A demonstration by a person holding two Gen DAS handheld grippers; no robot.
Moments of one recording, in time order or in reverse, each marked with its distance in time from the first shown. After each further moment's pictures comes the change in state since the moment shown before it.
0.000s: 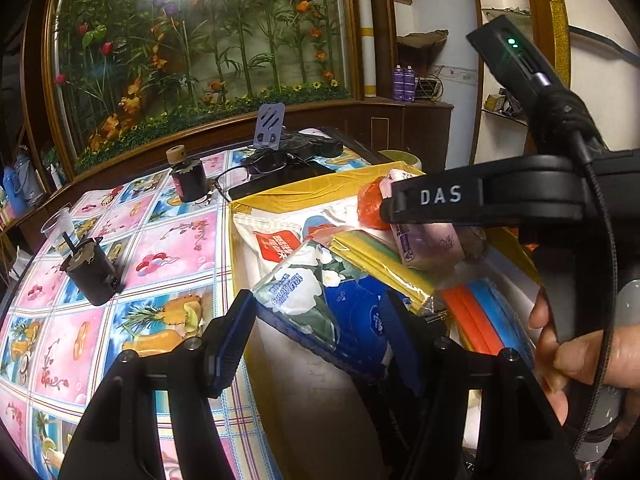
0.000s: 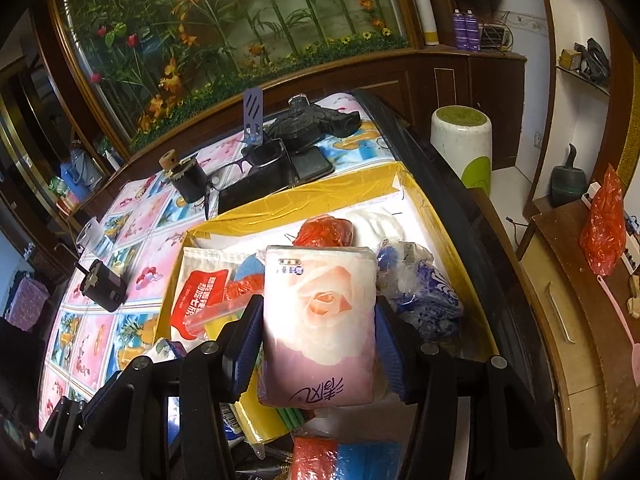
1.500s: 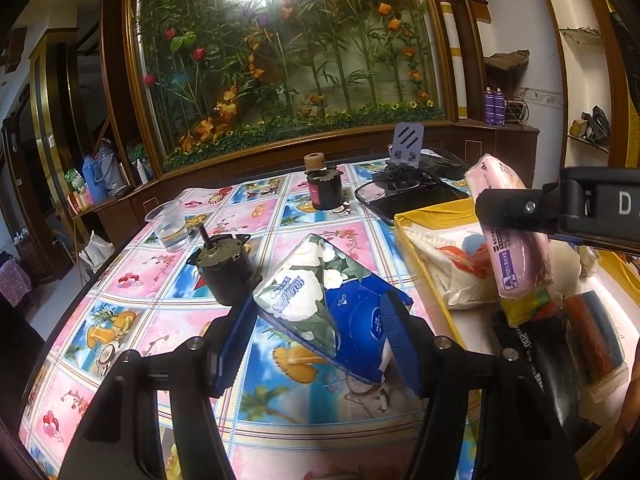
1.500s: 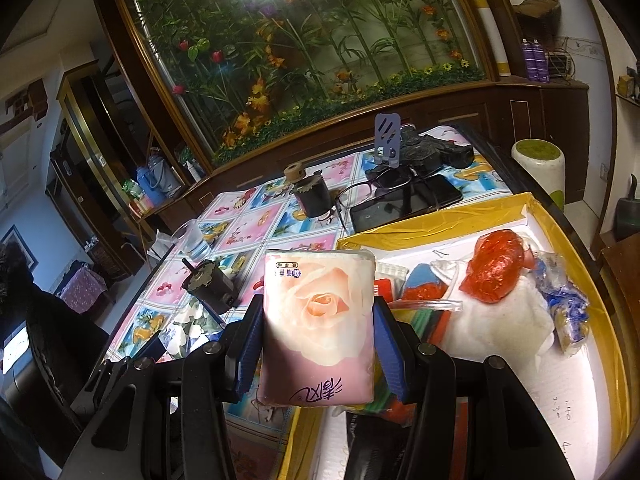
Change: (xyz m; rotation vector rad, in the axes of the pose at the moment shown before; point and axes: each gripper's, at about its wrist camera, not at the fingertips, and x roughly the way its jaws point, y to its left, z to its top) left arm -0.024 0.098 -0.005 -0.090 -0.068 0.310; right arm -0.024 0.090 -0.022 -0.081 -0.128 0.276
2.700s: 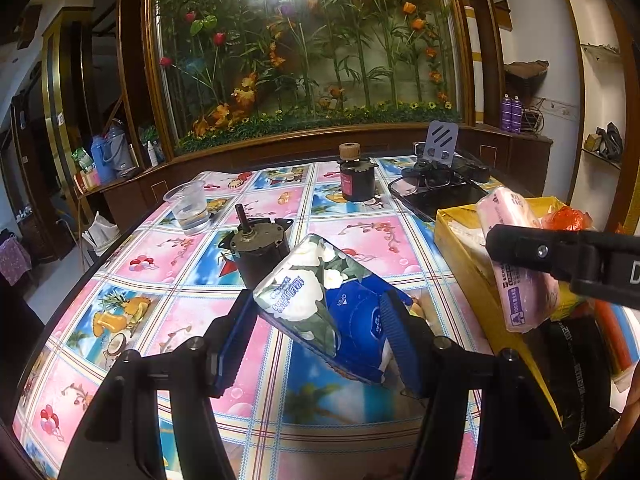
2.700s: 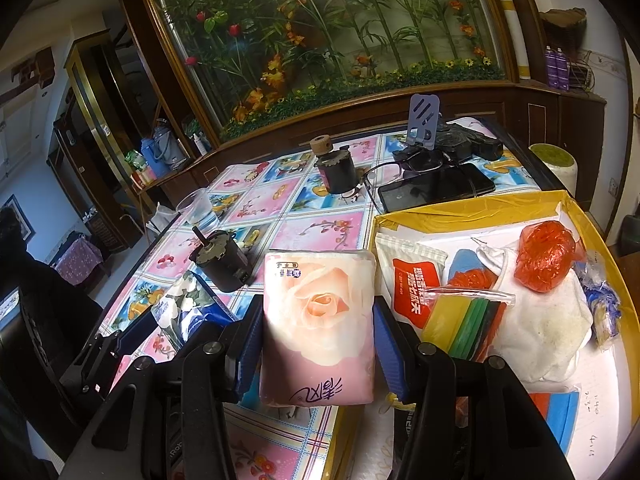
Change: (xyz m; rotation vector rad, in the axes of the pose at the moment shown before) left arm 0.008 0.051 -0.006 -0.076 0.037 -0.001; right arm 0.031 0.034 -0.011 -0.084 0.065 -0.001
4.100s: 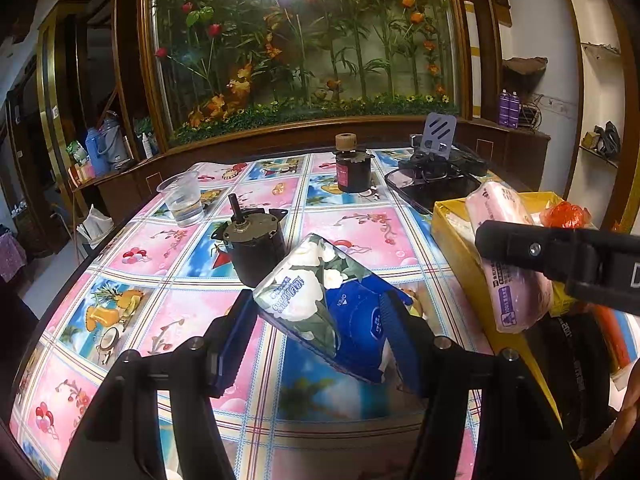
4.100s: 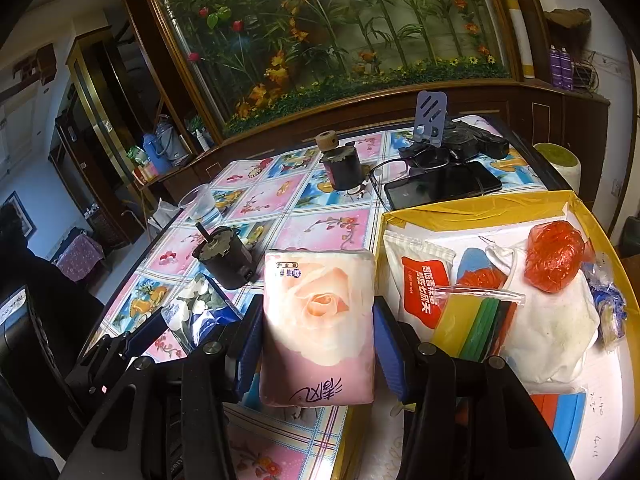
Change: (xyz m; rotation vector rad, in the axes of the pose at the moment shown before) left arm 0.006 -0.004 -0.005 0.003 0.020 -0.014; right arm 0.005 0.006 -0.001 -0.004 0.016 0.007
